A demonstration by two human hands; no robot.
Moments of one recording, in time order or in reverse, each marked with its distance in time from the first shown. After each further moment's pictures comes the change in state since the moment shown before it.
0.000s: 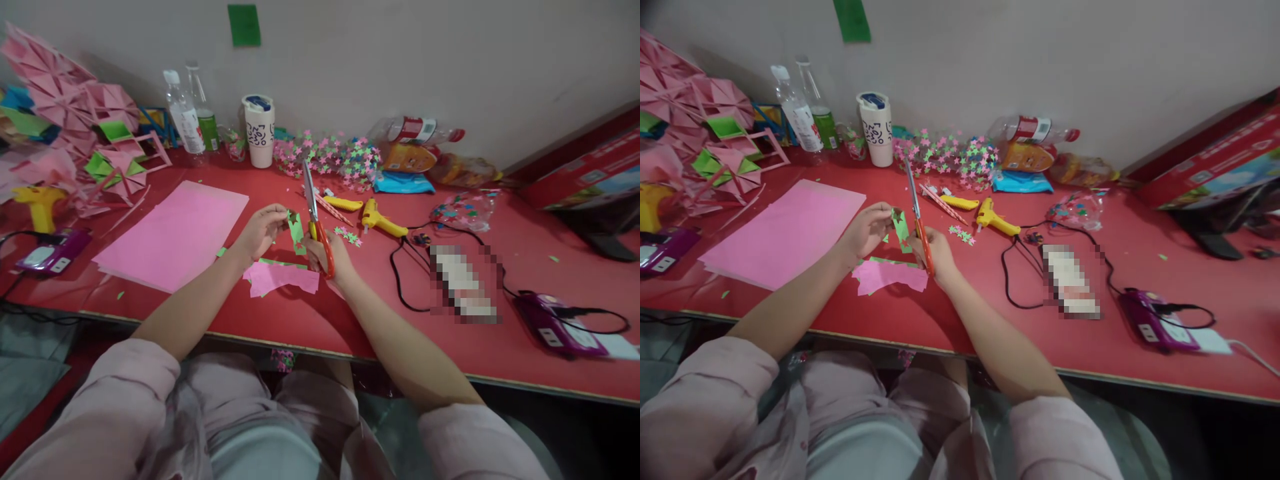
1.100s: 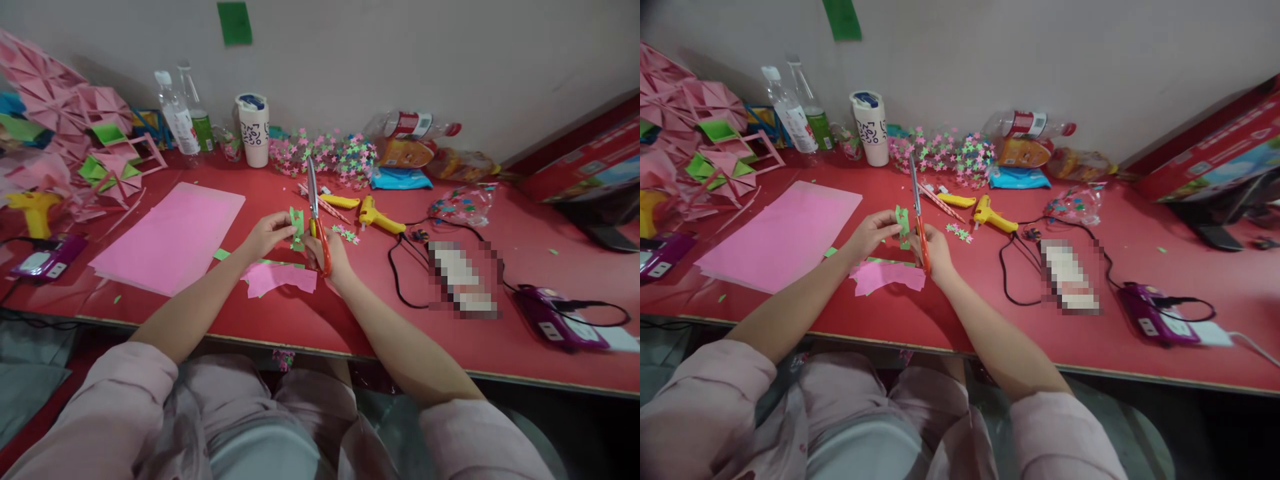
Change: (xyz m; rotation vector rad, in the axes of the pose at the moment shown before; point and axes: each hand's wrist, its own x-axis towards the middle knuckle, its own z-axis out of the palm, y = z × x) left_hand -0.008 -0.001 0.006 0.487 -0.184 0.107; right_hand 0.001 0.001 0.000 -0.035 0.072 0.001
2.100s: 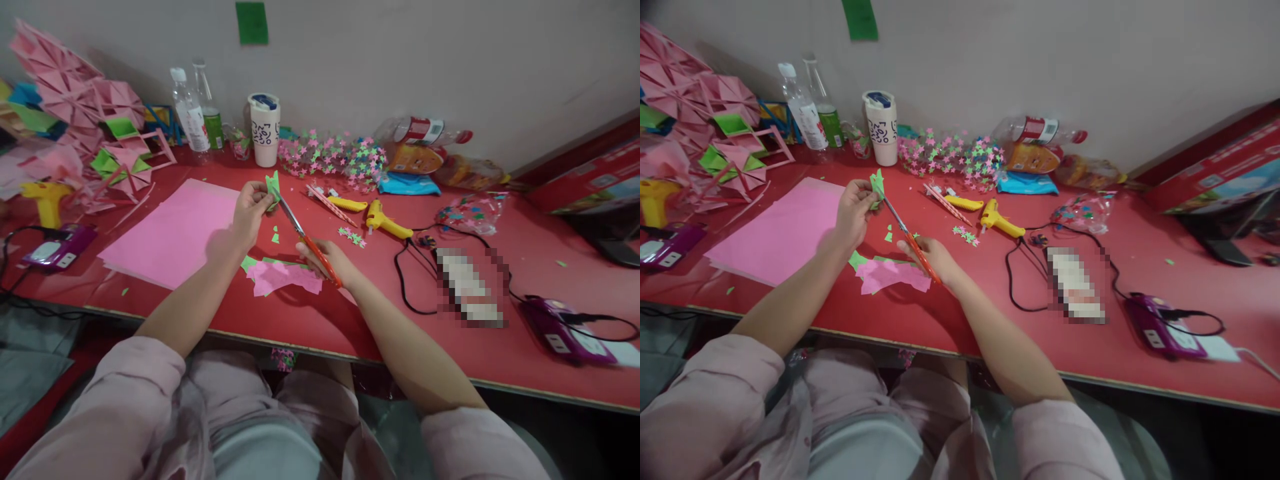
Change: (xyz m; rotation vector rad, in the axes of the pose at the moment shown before) left_hand 0.015 0.007 -0.028 -0.309 0.537 0.096; right_hand -0.006 -0.006 -0.008 -0.316 -0.293 0.063
